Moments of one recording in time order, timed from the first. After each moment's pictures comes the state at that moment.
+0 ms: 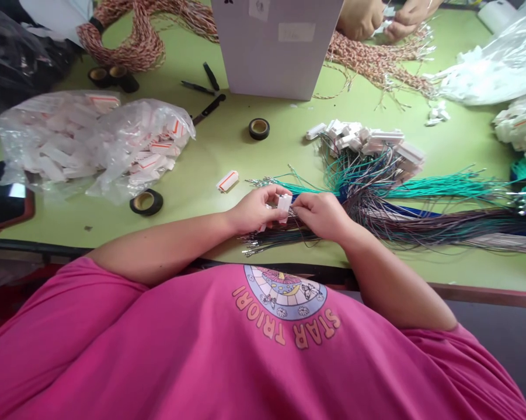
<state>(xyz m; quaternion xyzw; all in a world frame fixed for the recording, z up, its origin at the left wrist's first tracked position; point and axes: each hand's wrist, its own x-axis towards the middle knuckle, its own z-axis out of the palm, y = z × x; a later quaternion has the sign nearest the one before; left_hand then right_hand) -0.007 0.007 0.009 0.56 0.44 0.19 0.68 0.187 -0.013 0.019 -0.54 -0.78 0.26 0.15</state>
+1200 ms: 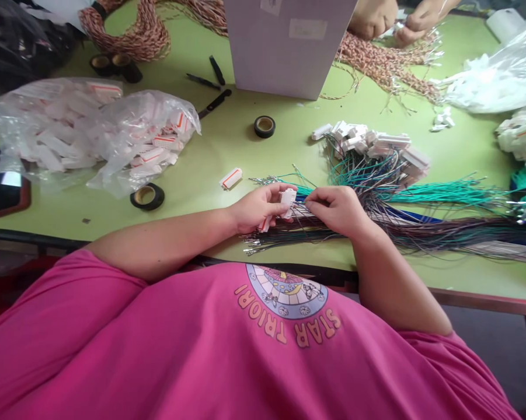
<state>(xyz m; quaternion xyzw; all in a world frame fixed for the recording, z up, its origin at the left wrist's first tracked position) -0.003 0.008 0.013 0.44 0.41 0.22 0.77 0.205 -0.007 0.026 -0.55 -0.75 0.28 0.22</state>
